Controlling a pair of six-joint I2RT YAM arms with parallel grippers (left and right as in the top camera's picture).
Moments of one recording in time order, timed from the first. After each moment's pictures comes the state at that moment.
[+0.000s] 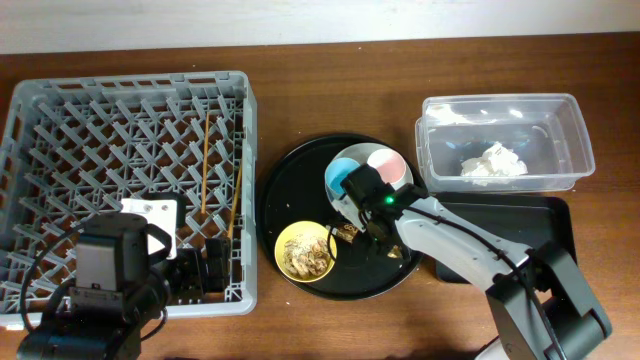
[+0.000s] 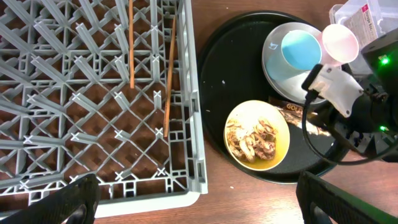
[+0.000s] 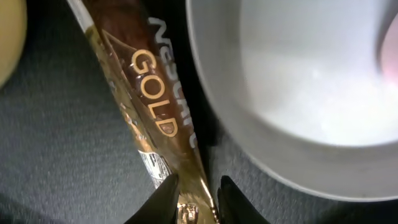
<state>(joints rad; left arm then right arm) -0.14 0.83 1.22 -1.28 0.09 -0.18 0.58 1.70 1.00 -0.73 0.06 -0.26</state>
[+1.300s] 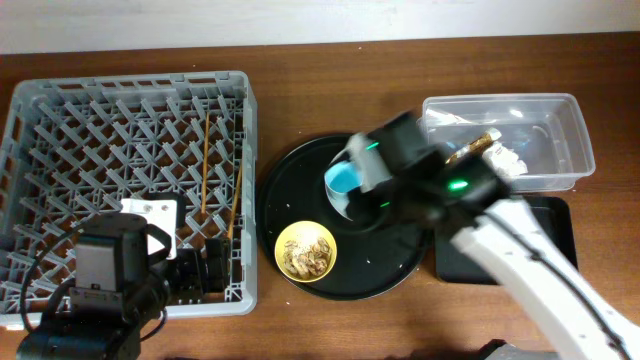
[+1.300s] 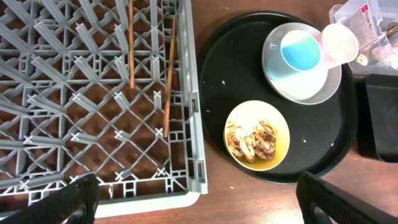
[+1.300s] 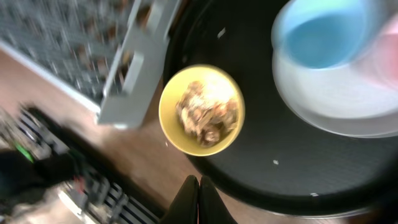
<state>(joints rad) -0.14 0.83 1.22 -1.28 0.09 -0.18 0.63 1.46 1.45 -1.13 -0.27 0.27</state>
